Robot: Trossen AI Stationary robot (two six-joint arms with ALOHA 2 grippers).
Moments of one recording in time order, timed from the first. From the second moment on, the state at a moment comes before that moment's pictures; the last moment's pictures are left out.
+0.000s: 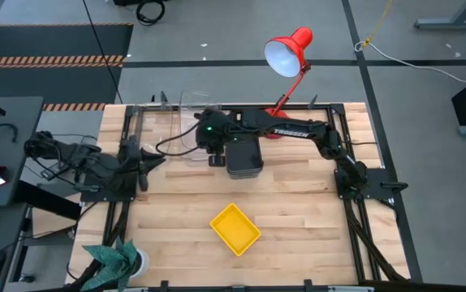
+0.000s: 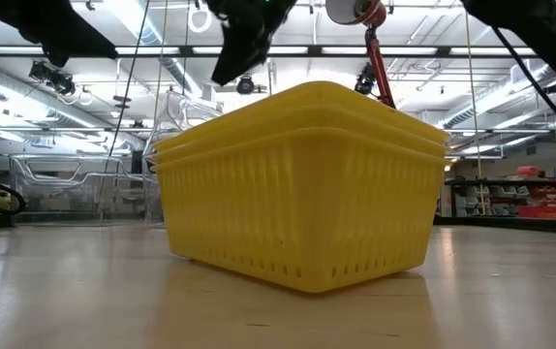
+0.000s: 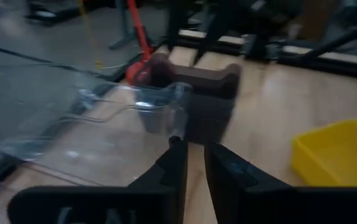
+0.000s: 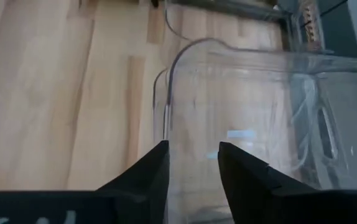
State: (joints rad) left arm -0.40 0.40 0.58 -0.60 -0.73 -0.35; right arm -0.11 2.21 2.36 -1.02 0.09 -0.23
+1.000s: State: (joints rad) left arm 0.08 1.05 0.92 -0.59 -0.35 -0.04; right arm 0.08 2.05 2.16 -1.35 0.27 0.03
